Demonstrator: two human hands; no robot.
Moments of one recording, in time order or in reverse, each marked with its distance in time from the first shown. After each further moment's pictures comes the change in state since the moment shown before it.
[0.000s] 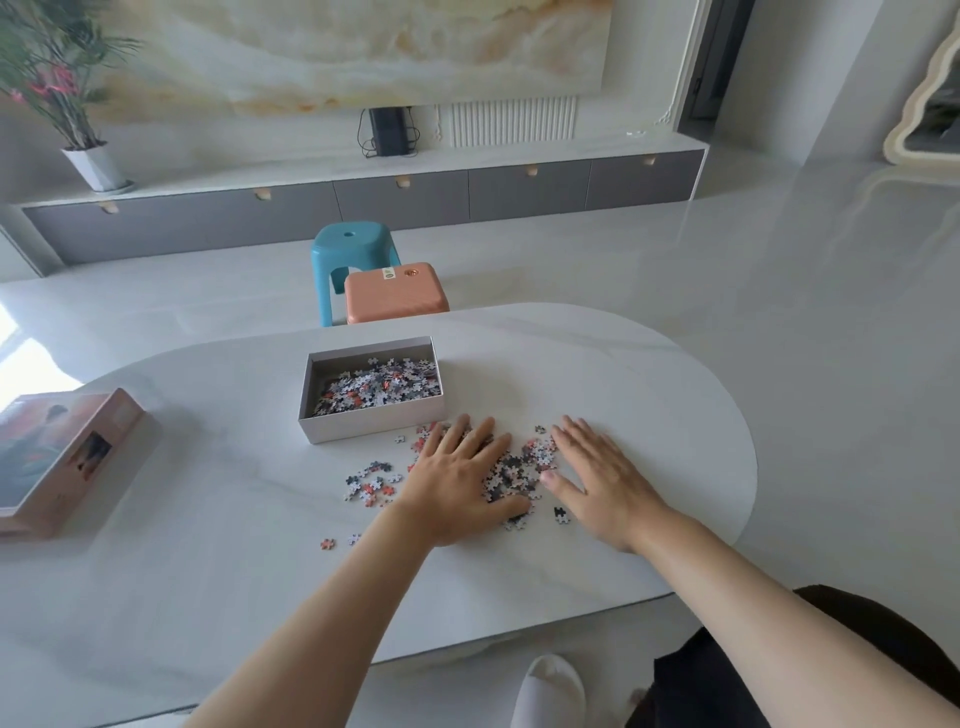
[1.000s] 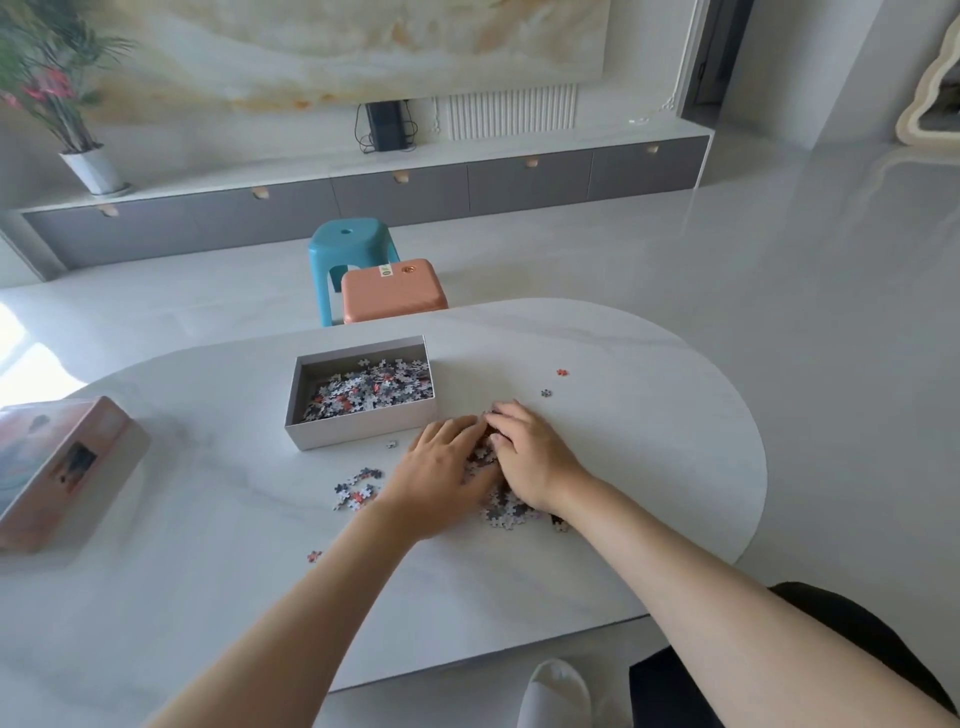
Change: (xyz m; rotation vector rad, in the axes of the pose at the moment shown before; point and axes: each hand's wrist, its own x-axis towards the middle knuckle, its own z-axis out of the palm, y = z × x) left_hand 0.014 -0.010 0.001 -0.178 0.222 -0.043; right_hand 0.065 -0.050 0.012 0.336 0.166 -0.044
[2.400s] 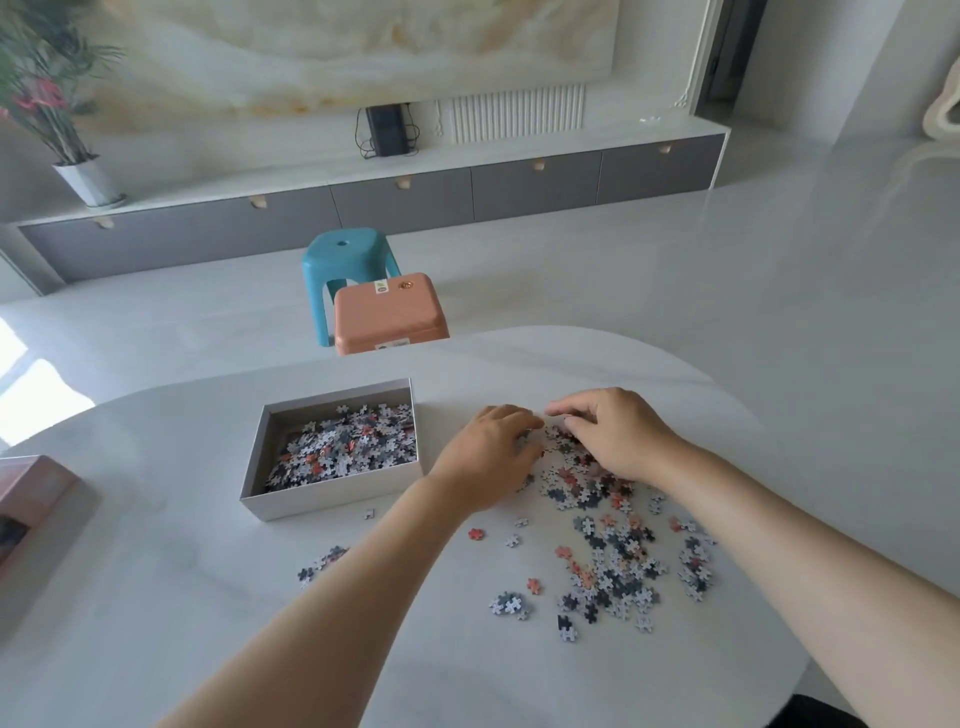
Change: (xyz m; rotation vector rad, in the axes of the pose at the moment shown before) left_hand 0.122 0.013 0.018 -0.184 -0.077 0.005; right_hand 0.070 0.063 -0.096 -0.038 -0.040 0.043
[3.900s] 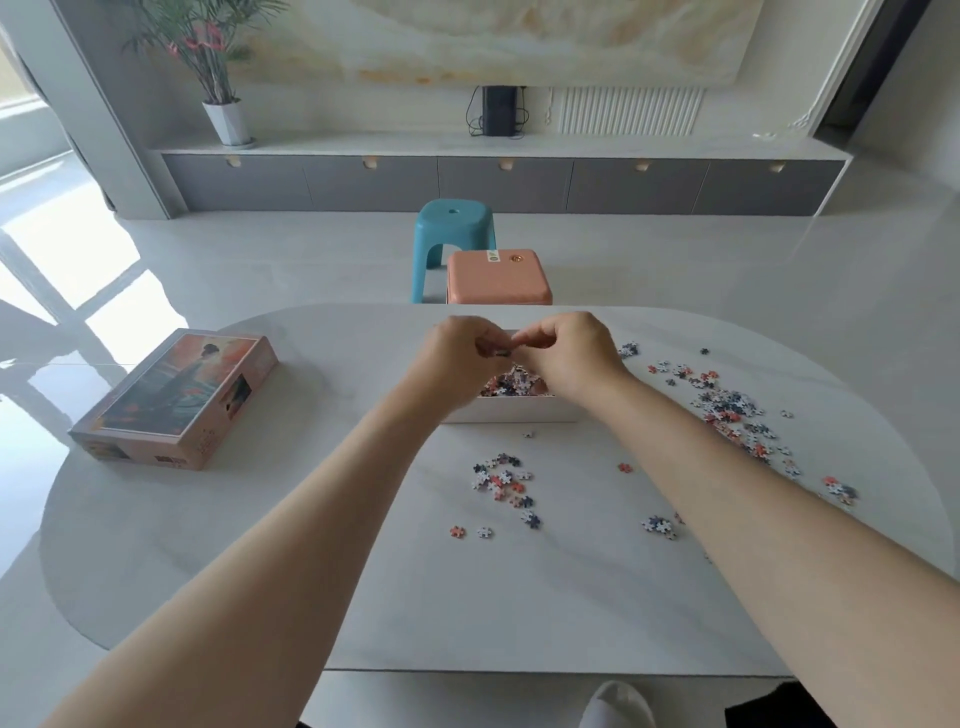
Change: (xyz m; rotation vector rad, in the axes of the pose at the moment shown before) left_hand -0.121 -0.082 -0.159 -0.243 0.319 -0.339; right_hand 0.012 -0.219 0.099 0.251 0.059 -0.022
